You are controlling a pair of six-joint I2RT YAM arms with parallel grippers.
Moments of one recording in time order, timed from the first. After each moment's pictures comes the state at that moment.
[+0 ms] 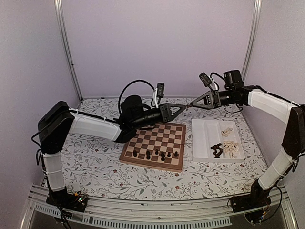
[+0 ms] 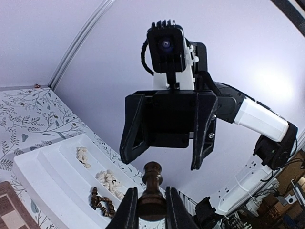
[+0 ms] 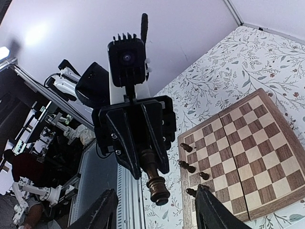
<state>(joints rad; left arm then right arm) -0.90 1.96 1.22 0.91 0.35 -0.74 0.30 1.61 1.32 -0.39 -1.25 0.06</state>
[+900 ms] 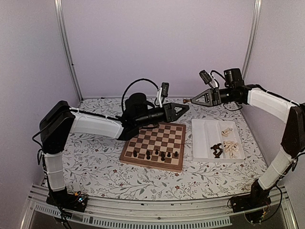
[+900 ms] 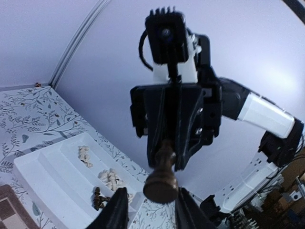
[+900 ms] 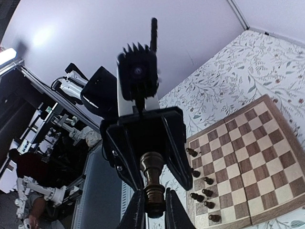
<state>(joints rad) -0.91 2.00 1.29 0.86 0.36 -0.73 0.30 1.63 1.30 -0.30 -1.31 0.15</state>
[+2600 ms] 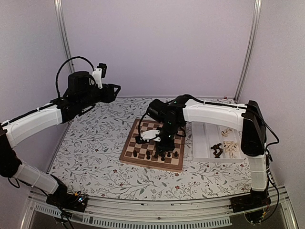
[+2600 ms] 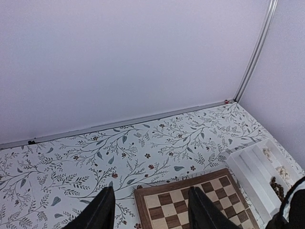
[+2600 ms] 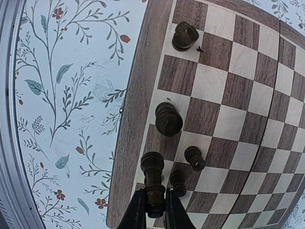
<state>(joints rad) -0.50 1.35 1.08 0.04 -0.04 -0.17 0.98 2.12 1.85 -1.06 -0.17 -0.64</state>
